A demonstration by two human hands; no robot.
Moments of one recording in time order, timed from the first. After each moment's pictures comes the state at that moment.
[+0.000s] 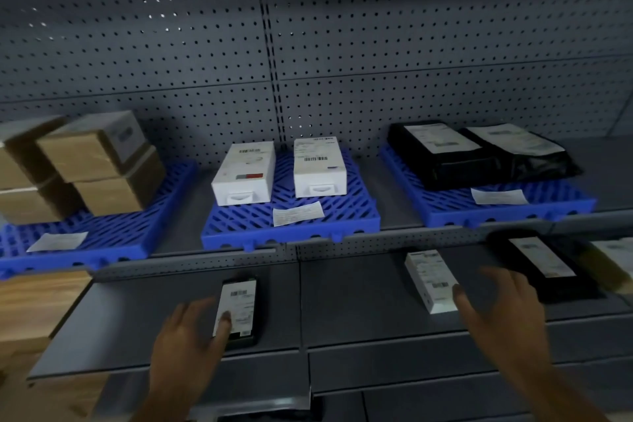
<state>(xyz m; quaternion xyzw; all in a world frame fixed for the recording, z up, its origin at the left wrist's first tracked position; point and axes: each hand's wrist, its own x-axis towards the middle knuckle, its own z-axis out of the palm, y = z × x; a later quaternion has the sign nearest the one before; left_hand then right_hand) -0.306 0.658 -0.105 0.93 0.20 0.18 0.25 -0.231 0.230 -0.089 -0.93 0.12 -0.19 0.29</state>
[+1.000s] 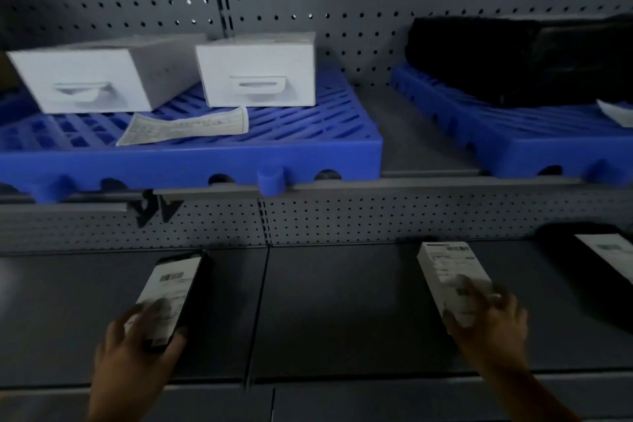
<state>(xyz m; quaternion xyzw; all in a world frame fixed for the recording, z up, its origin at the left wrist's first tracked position) -0.178 0.660 -0.329 0.89 0.31 0.18 0.26 -0.036 0.184 -0.357 -0.97 0.12 -0.06 0.19</state>
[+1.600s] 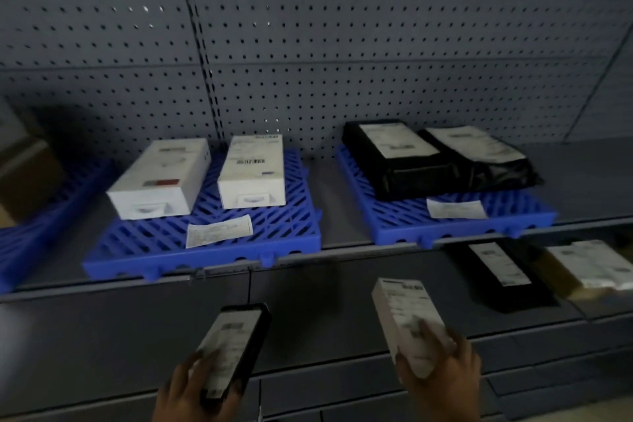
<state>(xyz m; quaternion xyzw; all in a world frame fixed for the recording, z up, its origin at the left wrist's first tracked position) -0.268 0.553 -0.212 0.93 0.16 0.21 0.24 -0.211 0.217 -0.194 -0.93 0.15 -0.18 0.29</state>
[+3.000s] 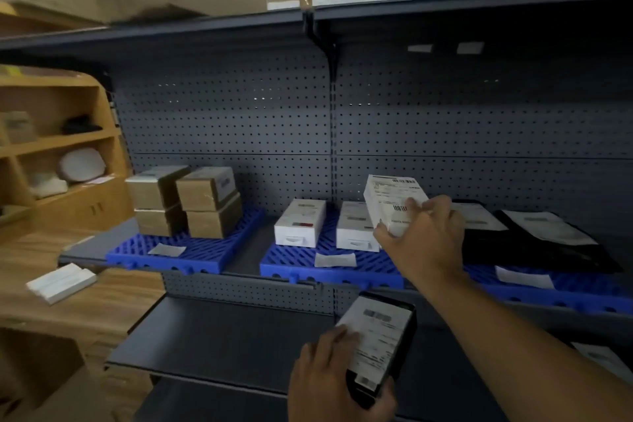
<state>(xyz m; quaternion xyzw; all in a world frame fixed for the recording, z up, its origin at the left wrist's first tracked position) -0.361 0.461 -0.025 0.93 0.05 0.28 0.21 -0.199 0.353 0.105 -0.92 -0.09 -0.29 0.23</state>
